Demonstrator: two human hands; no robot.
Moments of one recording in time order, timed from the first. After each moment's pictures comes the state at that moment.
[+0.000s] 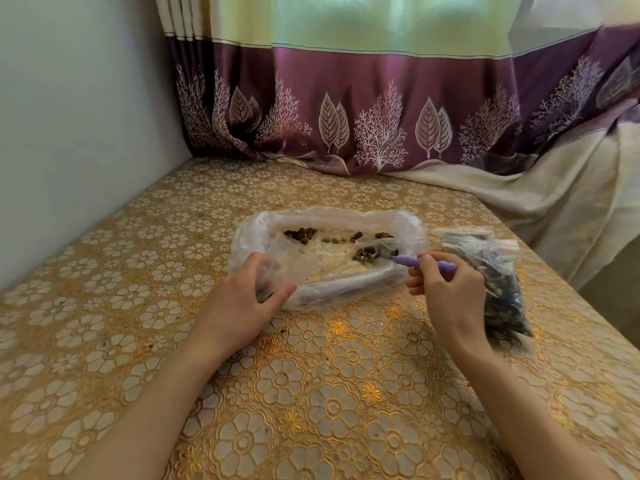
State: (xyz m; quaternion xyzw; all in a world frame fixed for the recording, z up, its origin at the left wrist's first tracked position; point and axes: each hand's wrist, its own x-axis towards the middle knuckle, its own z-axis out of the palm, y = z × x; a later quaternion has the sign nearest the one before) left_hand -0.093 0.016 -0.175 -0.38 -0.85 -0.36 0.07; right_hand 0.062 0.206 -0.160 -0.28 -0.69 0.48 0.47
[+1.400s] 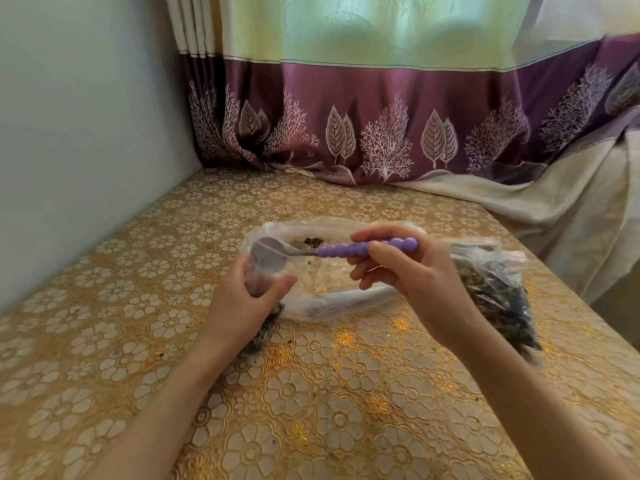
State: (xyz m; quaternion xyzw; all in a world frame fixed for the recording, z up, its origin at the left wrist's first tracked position) left_hand -0.092 0.017 -0.168 -0.31 -0.76 -0.57 -0.01; right_hand 0.055 0.170 -0.104 0.00 -0.71 0.64 0.30
